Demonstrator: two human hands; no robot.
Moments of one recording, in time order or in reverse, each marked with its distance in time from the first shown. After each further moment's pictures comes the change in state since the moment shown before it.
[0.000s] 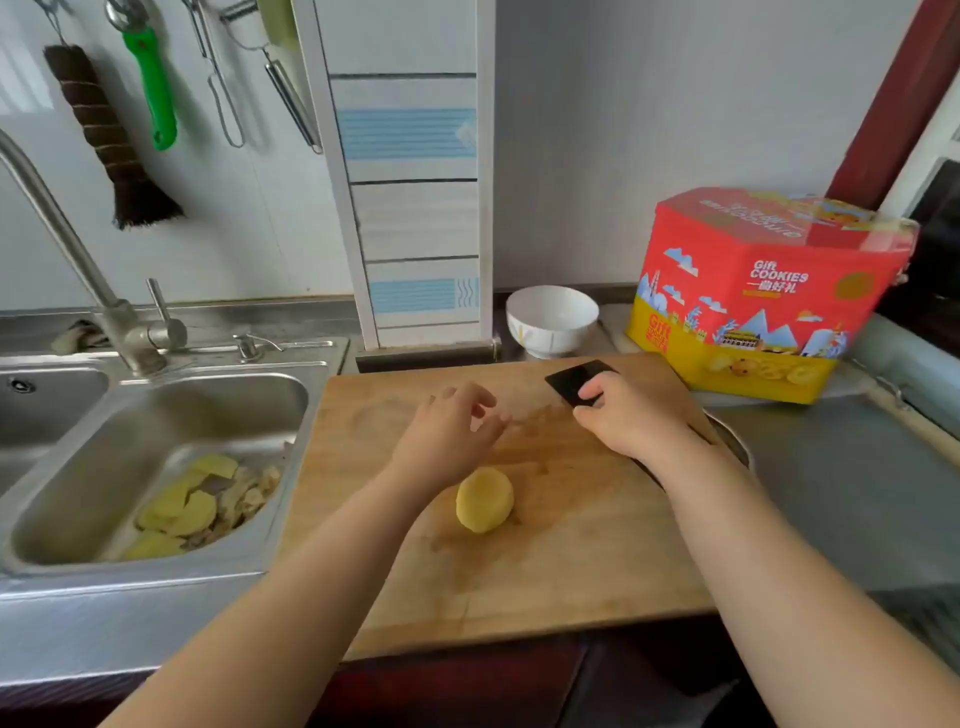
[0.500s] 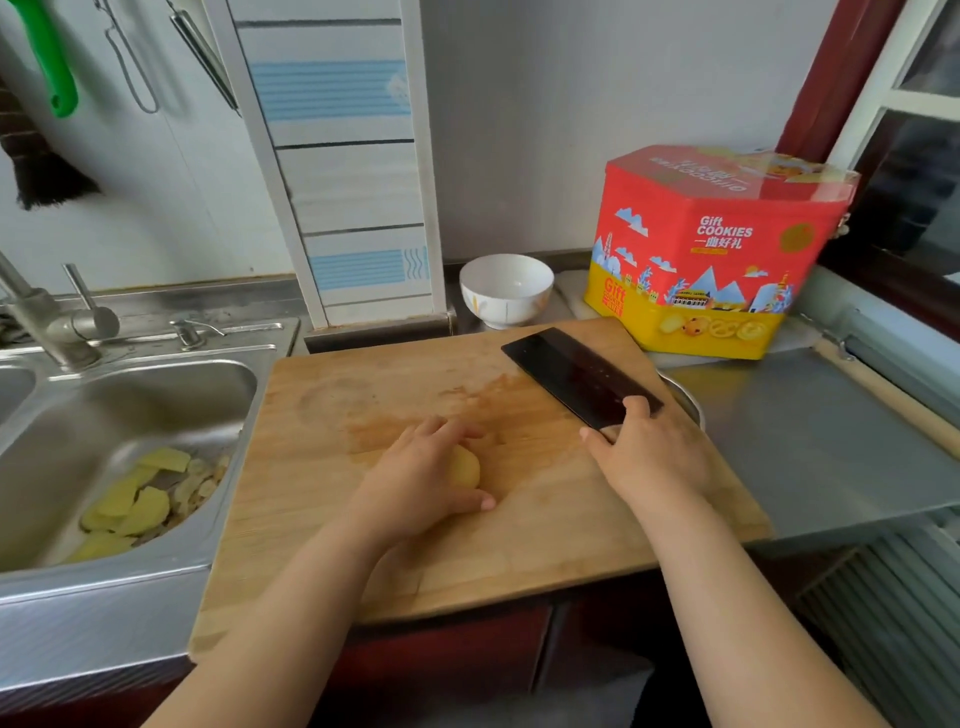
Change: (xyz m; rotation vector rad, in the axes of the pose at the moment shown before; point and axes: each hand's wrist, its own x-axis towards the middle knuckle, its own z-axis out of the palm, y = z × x) left_hand -0.040 -0.010 0.027 0.111 -0.215 0.164; right_hand -0.047 0.064 0.022 -0.291 0.214 0.333
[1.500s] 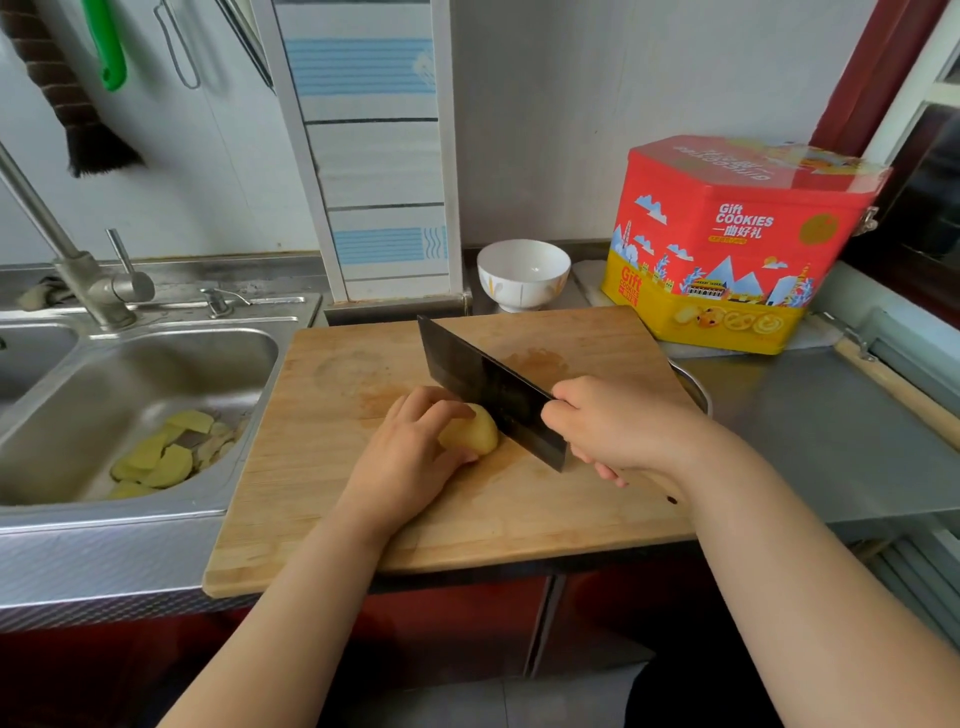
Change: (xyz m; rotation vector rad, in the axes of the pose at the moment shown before) left_hand -0.020 -0.016 0.022 0.109 0.403 0.205; right_hand -0.038 -0.028 -0.068 0.214 -0.533 -0.549
